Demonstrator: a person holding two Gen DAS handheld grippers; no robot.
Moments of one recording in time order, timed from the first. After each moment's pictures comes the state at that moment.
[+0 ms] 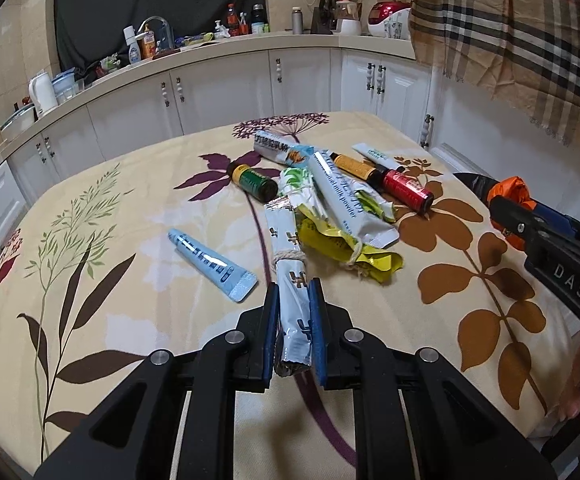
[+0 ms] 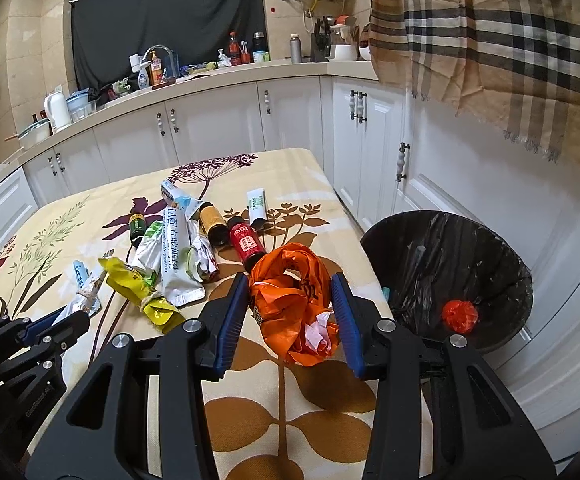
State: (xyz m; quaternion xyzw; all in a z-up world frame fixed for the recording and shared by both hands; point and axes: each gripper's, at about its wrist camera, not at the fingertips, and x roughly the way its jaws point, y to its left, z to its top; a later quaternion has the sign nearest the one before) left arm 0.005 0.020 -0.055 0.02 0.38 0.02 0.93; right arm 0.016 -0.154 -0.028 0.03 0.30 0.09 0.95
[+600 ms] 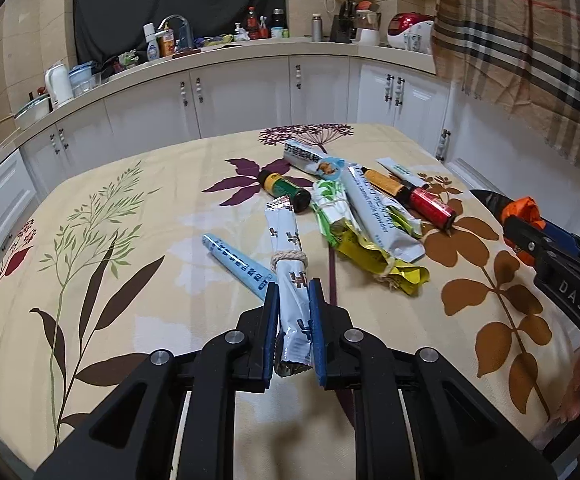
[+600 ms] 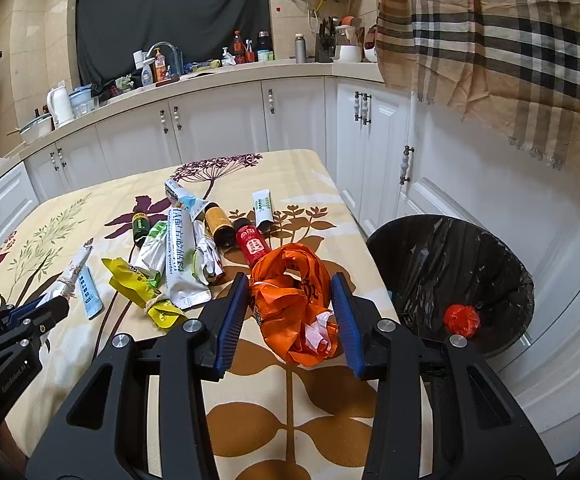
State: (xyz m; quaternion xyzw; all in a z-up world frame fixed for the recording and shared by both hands) left arm 0.002 0.042 -0.045 0.00 0.36 0.04 0.93; right arm 0.018 -0.147 -0.024 0.02 0.30 0.09 0.95
